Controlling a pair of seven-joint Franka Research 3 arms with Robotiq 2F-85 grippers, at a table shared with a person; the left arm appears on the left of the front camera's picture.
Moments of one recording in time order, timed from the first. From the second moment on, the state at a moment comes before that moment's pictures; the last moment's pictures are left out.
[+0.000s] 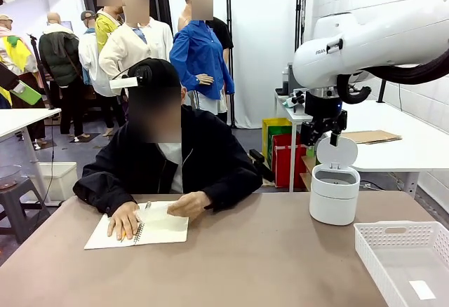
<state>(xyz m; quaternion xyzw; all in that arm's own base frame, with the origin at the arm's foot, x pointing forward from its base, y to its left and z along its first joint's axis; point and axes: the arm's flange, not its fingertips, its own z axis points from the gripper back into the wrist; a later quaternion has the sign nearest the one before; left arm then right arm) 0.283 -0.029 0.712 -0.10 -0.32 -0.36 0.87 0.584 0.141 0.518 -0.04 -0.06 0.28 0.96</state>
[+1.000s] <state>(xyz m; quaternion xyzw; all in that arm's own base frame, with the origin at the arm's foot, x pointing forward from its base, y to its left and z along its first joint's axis) 0.283 -0.030 0.712 -0.10 -0.32 -0.36 0.87 0.569 0.161 0.523 -0.03 -0.06 0.30 0.95</state>
